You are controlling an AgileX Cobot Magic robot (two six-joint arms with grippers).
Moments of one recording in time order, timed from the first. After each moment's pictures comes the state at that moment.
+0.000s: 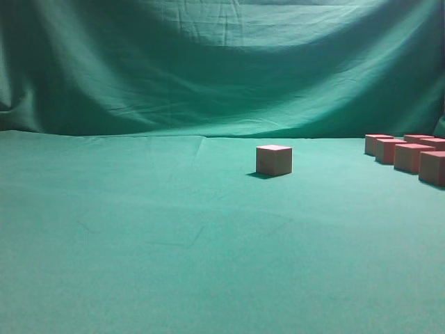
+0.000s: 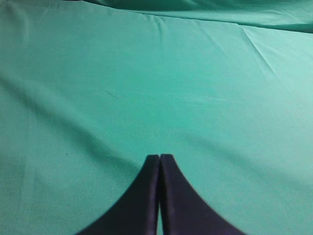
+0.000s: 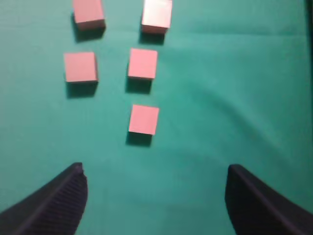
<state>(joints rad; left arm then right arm) -0.01 -0.01 0.02 -0.09 0.35 -0.02 0.14 1.30 -1.13 -0.13 1.17 0.07</state>
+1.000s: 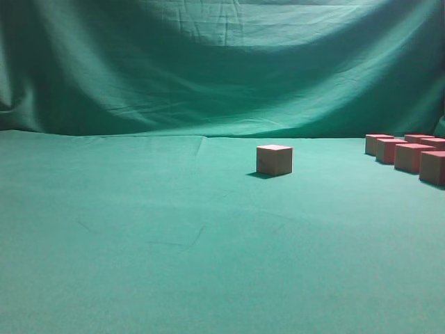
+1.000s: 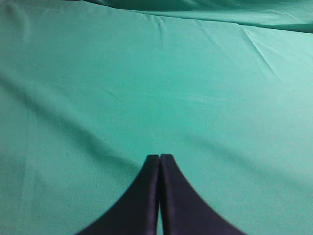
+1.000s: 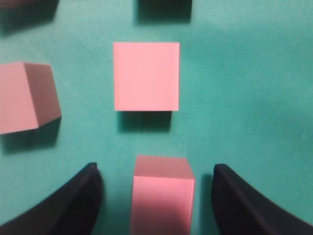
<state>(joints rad) -0.01 -0.01 0.02 -0.09 0.35 -0.02 0.07 1.66 -0.91 -0.04 0.70 0.08</state>
